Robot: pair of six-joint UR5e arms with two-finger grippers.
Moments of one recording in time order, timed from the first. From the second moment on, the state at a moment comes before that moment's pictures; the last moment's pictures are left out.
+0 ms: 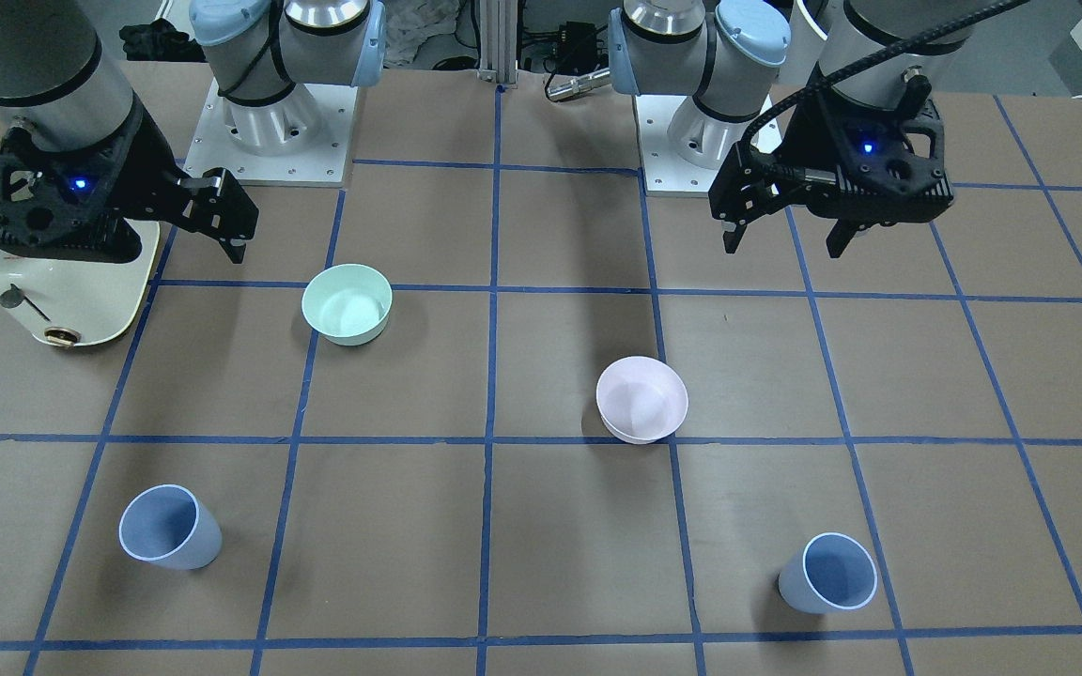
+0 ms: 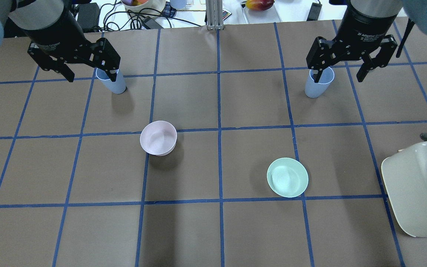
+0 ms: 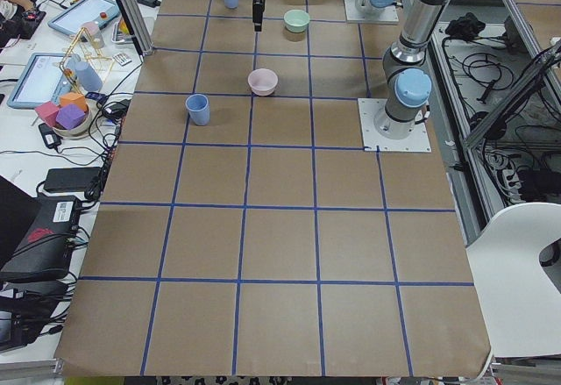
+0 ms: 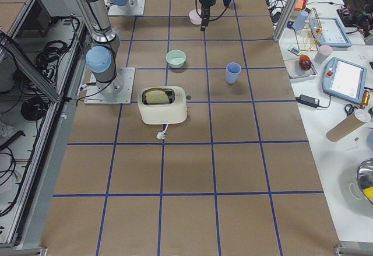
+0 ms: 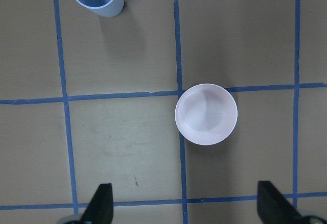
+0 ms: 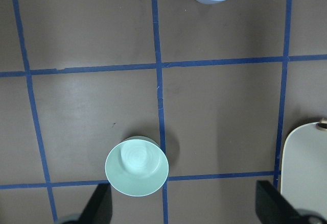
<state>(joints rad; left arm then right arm) -1.55 -1.59 -1.50 -1.59 1.58 0.06 1.53 -1.50 1.47 -1.46 -1.58 0.00</state>
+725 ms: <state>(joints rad) -1.55 -1.81 -1.43 -1.35 1.57 0.20 1.53 -1.49 1.48 -1.48 -1.58 0.00</state>
